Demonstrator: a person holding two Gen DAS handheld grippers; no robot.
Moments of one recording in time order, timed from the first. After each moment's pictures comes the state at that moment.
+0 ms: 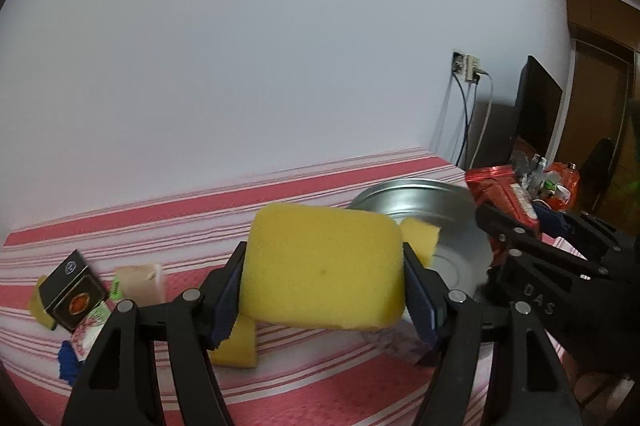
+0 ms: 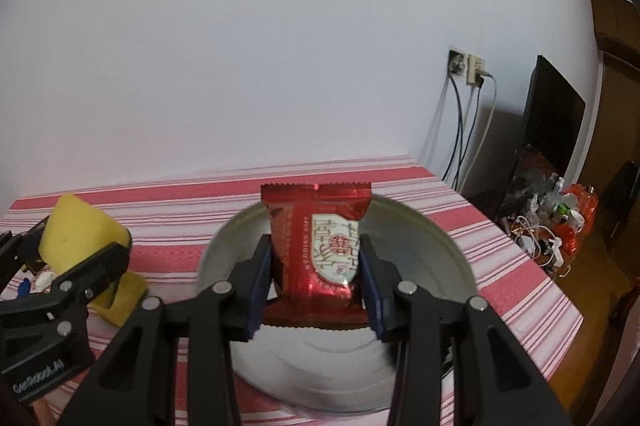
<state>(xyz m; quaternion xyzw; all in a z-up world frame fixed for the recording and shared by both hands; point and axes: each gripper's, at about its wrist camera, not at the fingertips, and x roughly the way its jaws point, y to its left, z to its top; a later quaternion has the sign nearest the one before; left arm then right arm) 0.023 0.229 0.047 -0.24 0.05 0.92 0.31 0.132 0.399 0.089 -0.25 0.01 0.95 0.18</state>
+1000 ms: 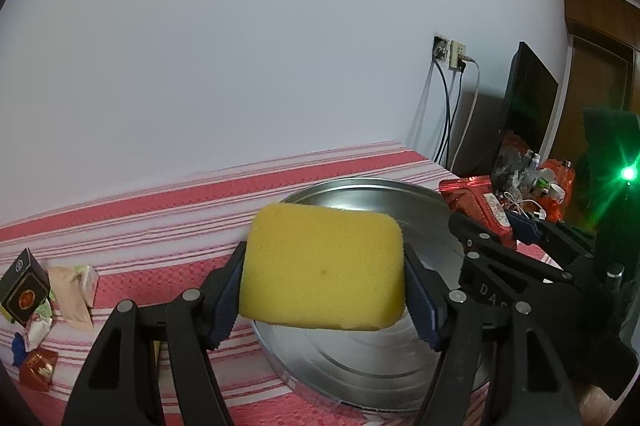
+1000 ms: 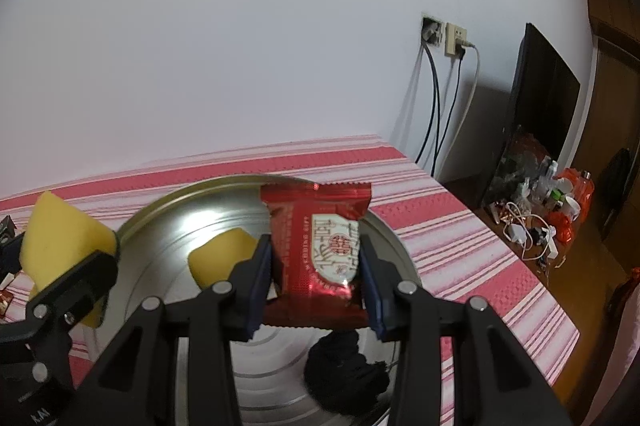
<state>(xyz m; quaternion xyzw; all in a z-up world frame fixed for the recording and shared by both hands) 0.022 0.320 0.031 -0.26 0.05 0.91 0.32 0.115 0.489 0.062 -0.29 0.02 0.94 0.19</state>
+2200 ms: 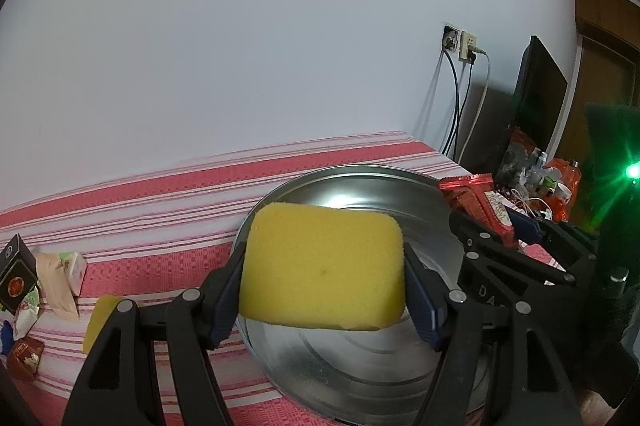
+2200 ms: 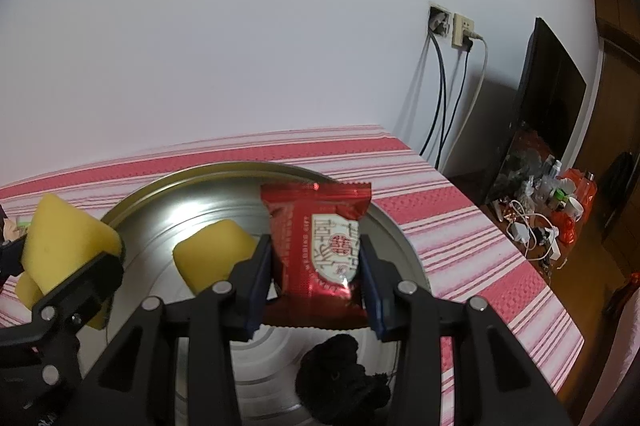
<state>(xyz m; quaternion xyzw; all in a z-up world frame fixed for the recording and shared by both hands) 0.011 0.335 0.016 -0.28 0.04 0.91 0.31 0.100 0.494 0.050 -0.30 0.02 0.93 0.19</state>
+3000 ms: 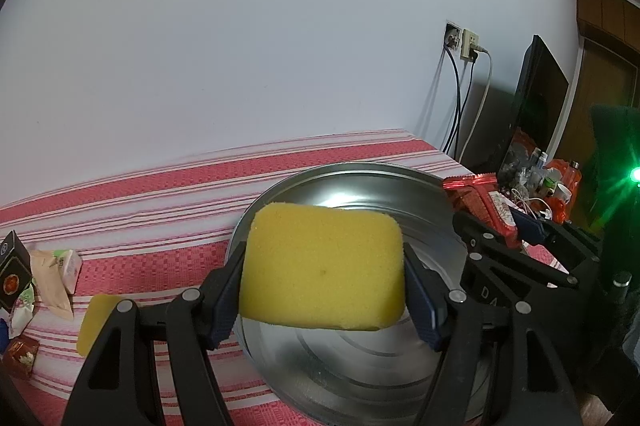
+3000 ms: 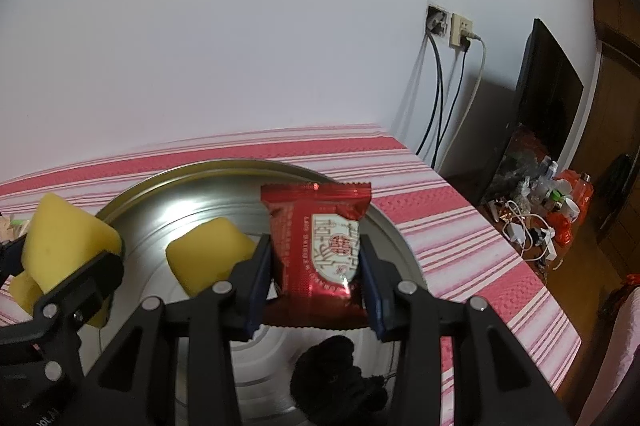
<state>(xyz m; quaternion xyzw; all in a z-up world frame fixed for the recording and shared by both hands) 0.007 0.337 0.012 -0.29 0.04 0.91 0.31 0.097 0.495 0.048 -0.30 0.01 0.93 0.20</state>
